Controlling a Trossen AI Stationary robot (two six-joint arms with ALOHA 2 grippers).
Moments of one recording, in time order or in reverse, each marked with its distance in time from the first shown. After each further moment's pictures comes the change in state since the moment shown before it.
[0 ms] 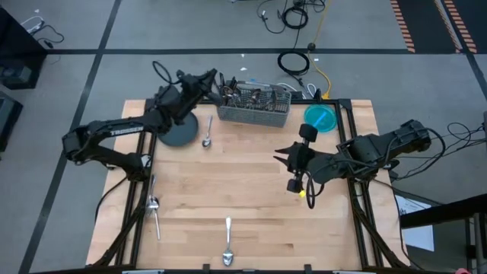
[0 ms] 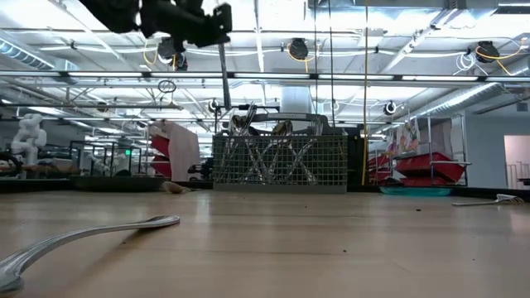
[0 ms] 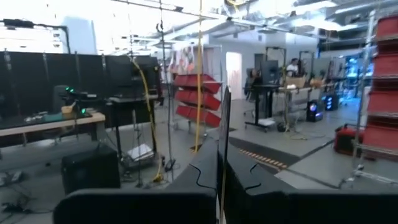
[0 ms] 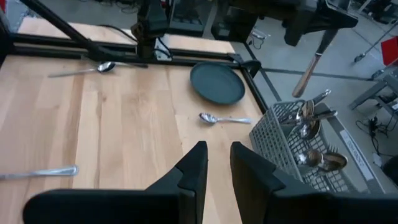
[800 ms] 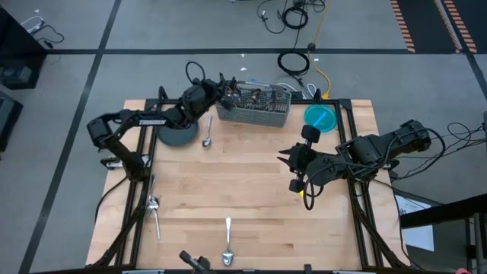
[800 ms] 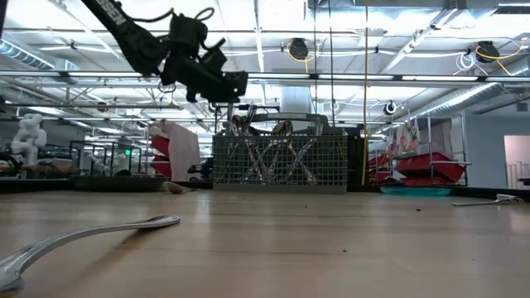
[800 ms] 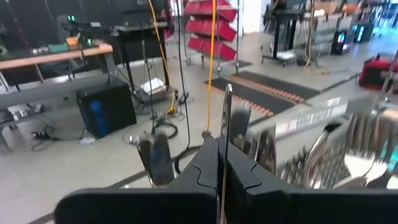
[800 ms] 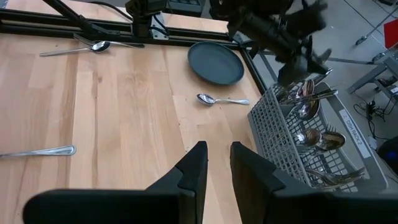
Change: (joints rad) left arm 0.101 0.304 0.000 -0.013 0.027 -0.105; right arm 0.008 0.001 0.000 -0.104 -0.003 0.068
